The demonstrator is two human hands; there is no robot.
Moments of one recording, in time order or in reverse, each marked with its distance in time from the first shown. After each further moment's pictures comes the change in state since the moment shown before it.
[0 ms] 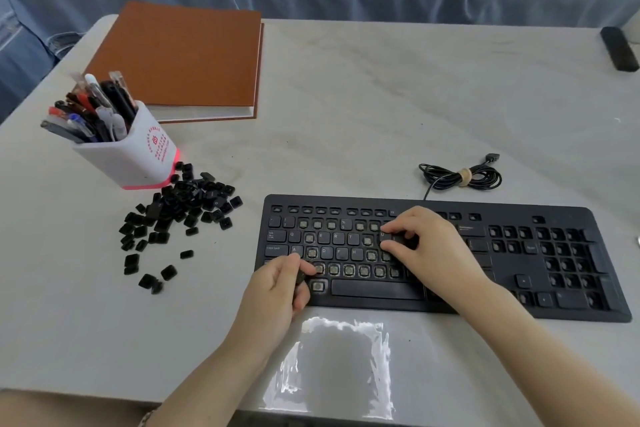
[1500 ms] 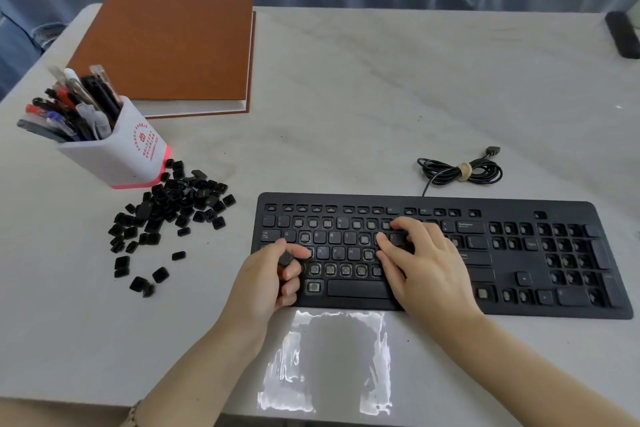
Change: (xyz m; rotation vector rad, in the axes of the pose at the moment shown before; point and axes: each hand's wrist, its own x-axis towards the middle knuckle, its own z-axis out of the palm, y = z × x) left_hand 0.017 0.017 0.000 -0.375 -0.034 -0.240; right_hand -0.027 0.010 0.032 -0.330 0.419 -0.284
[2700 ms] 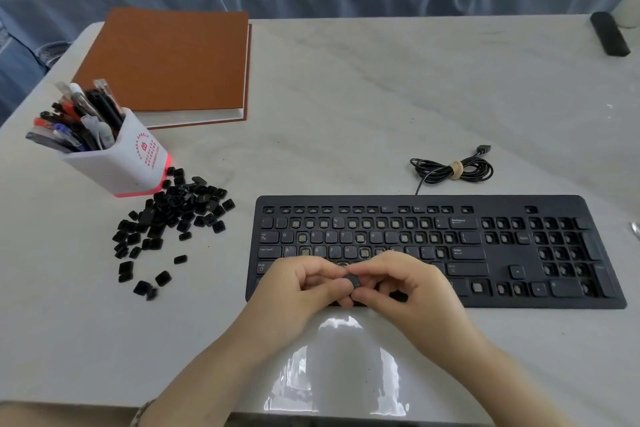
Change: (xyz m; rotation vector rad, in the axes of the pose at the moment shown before) left_hand -0.026 0.006 0.012 0.386 -0.334 0.215; right_hand -0.001 -0.043 -0.054 0.970 -0.355 0.346
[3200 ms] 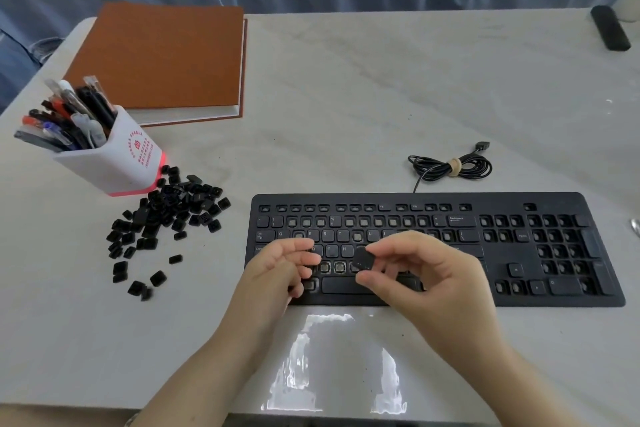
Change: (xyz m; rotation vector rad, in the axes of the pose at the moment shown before) left_hand 0.006 -0.009 -0.004 -0.250 0.322 -0.136; right_hand -0.003 -0.021 -0.007 0.155 0.213 -0.135
